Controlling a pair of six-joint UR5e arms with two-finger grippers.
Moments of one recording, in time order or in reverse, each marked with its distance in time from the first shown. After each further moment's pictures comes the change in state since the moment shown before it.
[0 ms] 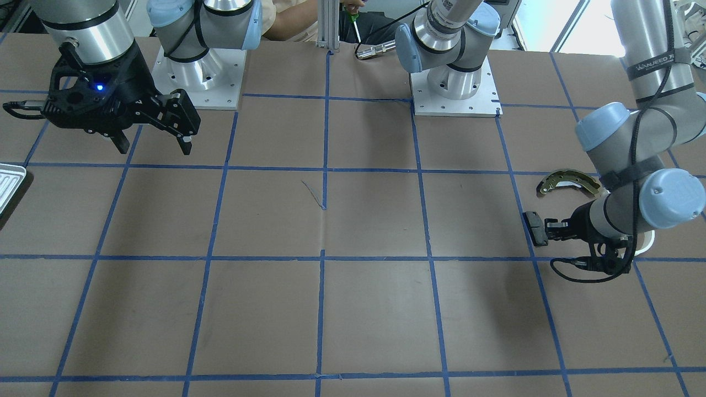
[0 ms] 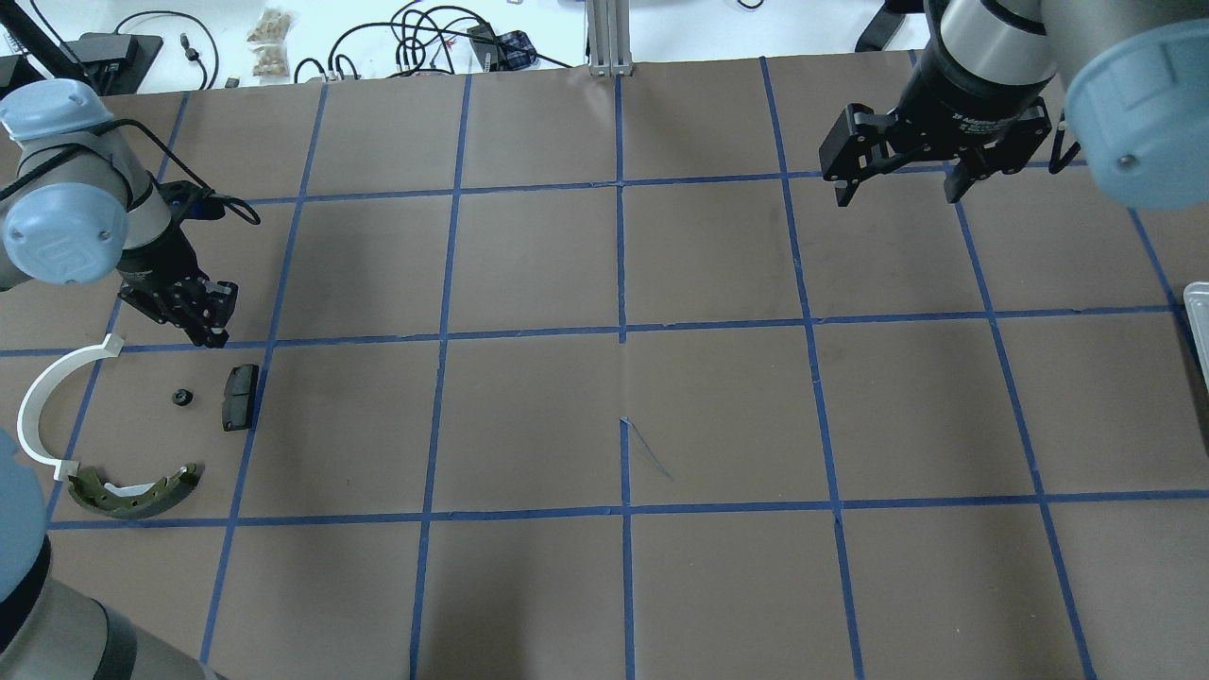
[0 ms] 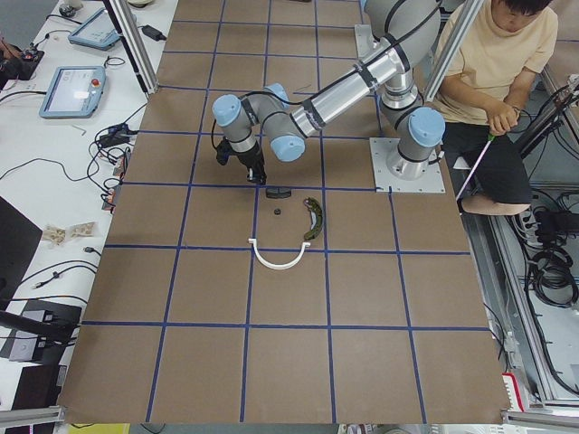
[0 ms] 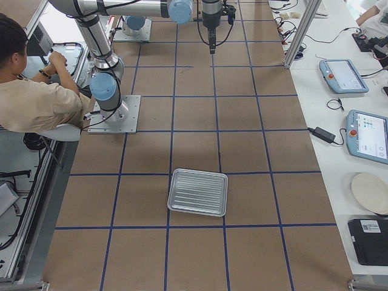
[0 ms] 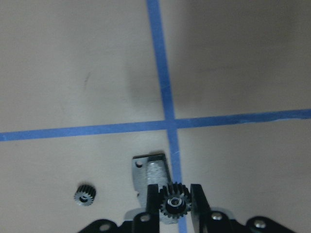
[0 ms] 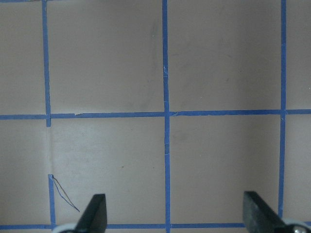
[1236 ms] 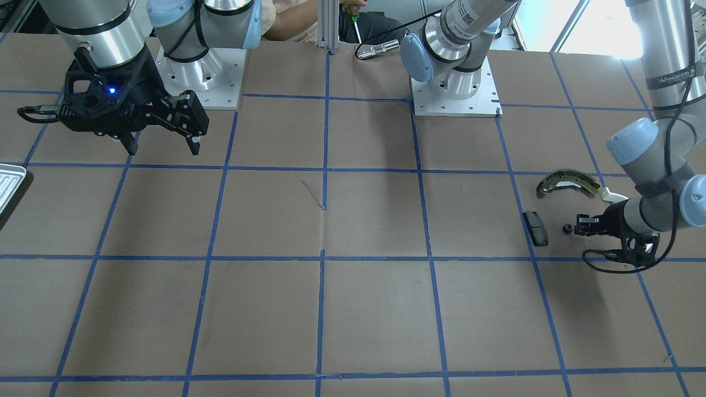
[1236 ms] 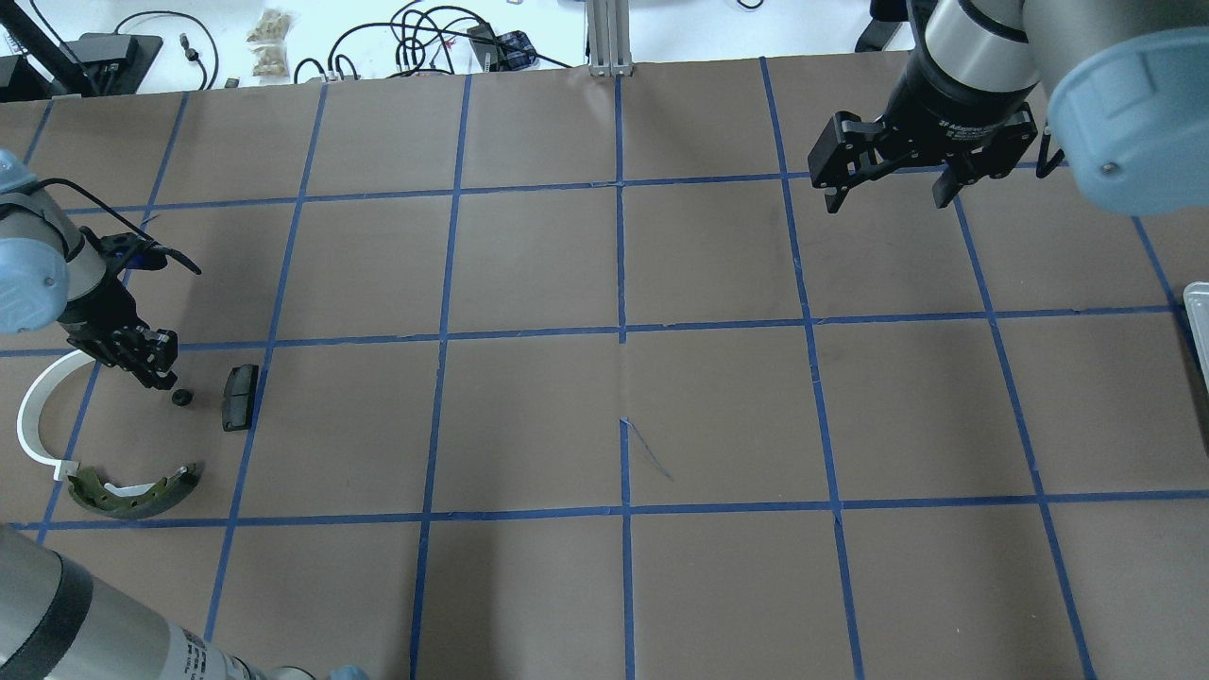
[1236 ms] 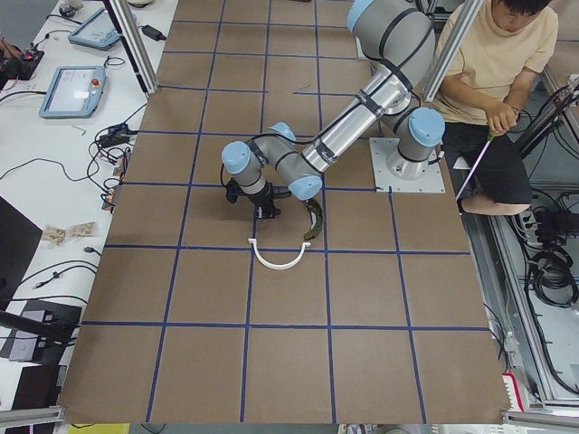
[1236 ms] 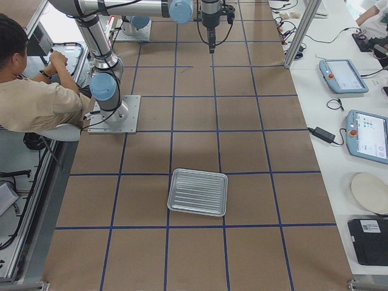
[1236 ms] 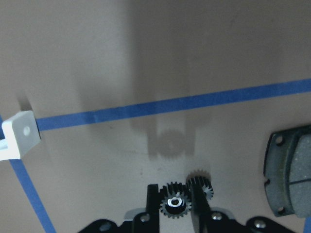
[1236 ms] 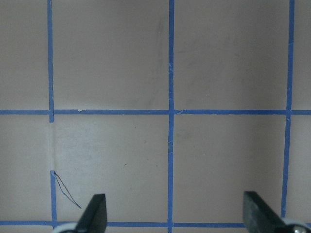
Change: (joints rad) left arm 0.158 -0.060 -0.057 0.112 0.007 0.208; right arm 0.011 0.004 0.003 -0.001 0.000 -0.003
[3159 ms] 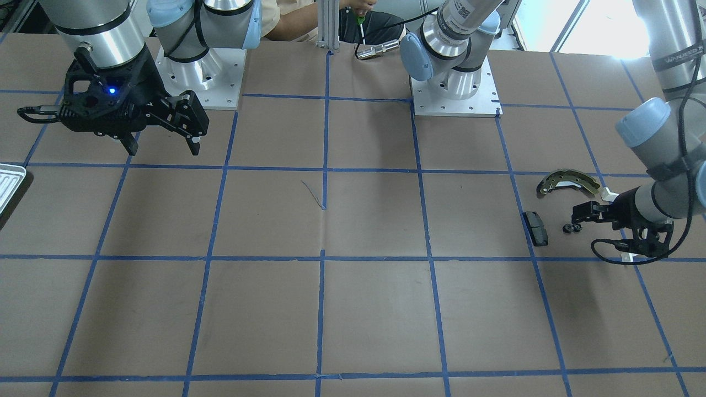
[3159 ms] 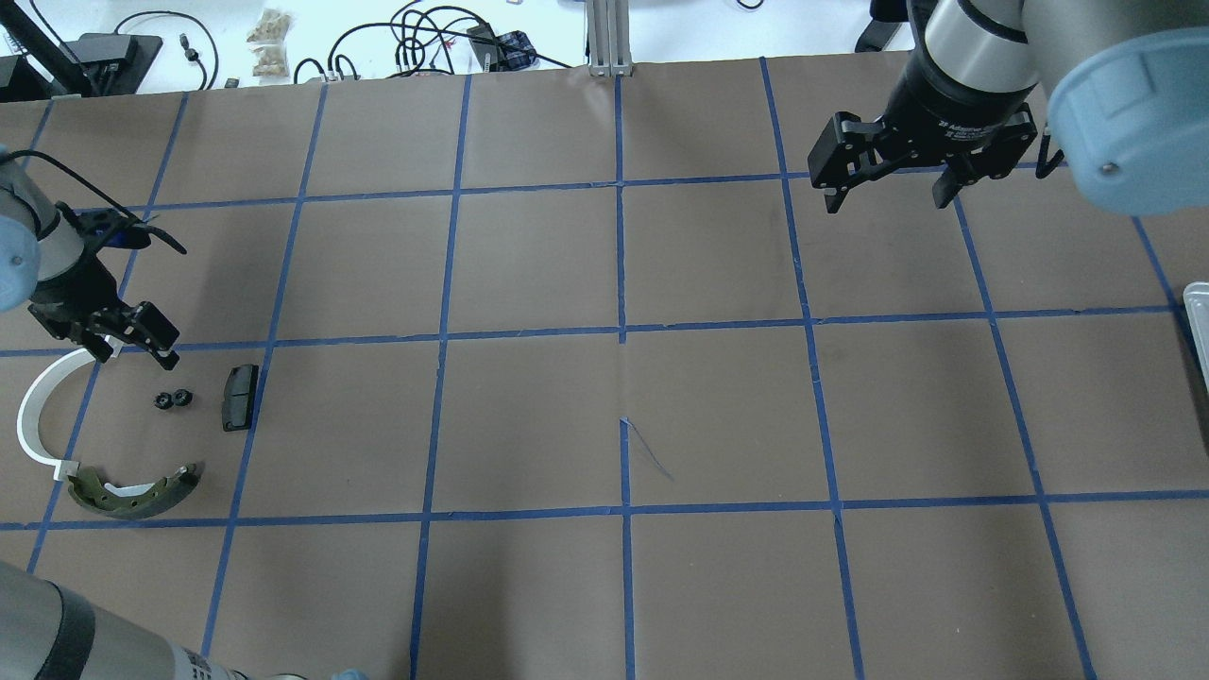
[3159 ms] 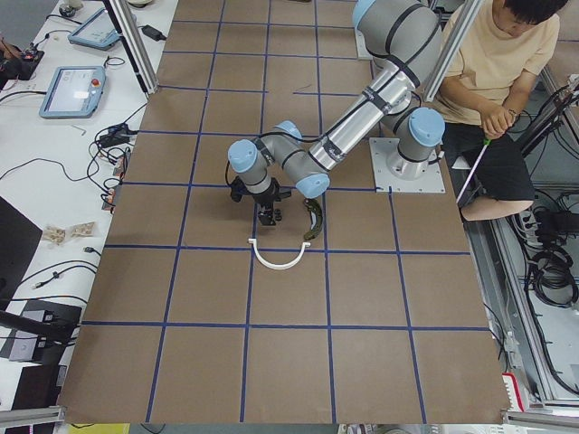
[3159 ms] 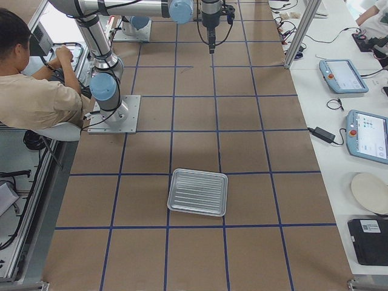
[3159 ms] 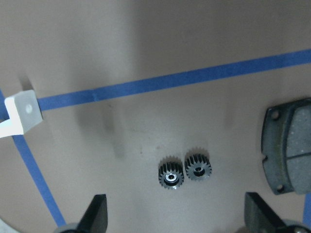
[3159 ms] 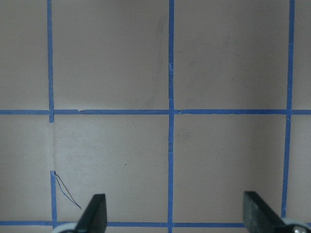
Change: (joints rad) left arm -0.048 0.090 0.068 -0.141 -0.013 -0.047; right arm 0.000 0.000 0.000 0.000 0.000 0.002
